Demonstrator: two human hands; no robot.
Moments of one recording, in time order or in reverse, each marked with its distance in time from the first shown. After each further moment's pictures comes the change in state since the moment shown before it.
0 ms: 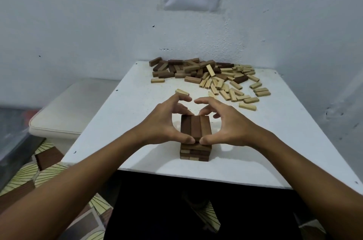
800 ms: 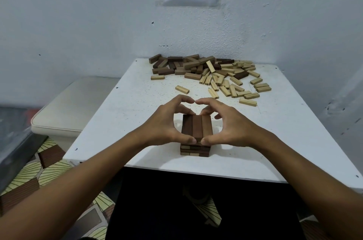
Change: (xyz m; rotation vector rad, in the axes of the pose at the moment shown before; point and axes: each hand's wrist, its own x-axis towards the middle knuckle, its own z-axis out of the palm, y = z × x) left_hand -0.006 0.000 0.009 0.011 -0.011 -0.013; right_hand -0.007 0.008 0.008 0.022 -0.007 0.013
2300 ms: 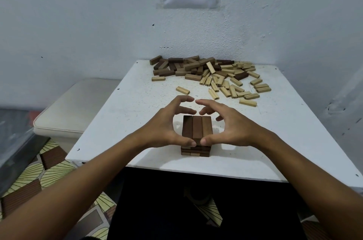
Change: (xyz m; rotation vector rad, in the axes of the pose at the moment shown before) left_hand -0.004 -0.006 -0.001 -0.009 -0.033 0.012; right_hand -0.001 0.002 -0.002 0.023 -0.034 -0.008
